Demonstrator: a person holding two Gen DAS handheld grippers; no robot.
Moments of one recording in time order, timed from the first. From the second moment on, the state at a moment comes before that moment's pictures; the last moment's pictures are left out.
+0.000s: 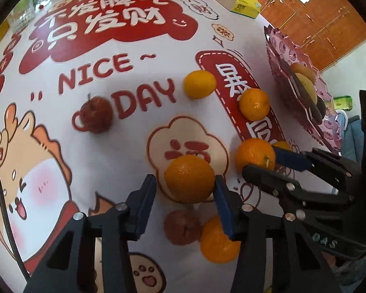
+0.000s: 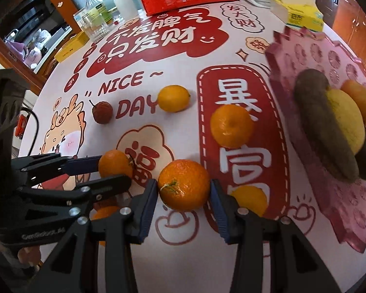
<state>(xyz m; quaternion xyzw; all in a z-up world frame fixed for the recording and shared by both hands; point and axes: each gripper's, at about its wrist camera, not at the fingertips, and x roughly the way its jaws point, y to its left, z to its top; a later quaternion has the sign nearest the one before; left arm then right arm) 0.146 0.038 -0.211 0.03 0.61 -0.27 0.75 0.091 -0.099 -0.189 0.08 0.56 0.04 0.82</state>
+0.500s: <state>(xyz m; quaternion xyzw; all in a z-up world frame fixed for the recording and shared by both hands) 0.137 0.015 -0.202 0.06 0.58 -0.23 0.78 0.063 -0.111 -0.179 0.08 0.55 0.04 0.83</state>
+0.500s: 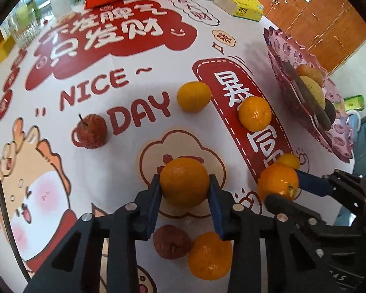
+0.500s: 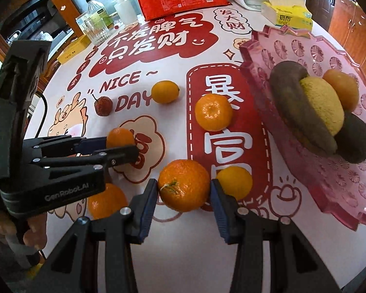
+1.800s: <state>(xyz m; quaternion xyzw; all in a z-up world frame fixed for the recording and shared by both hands) 0.089 -0.132 -0.066 0.08 0.47 -0.20 0.86 0.038 -0.243 -0.067 -0.02 0.45 0.08 0.89</state>
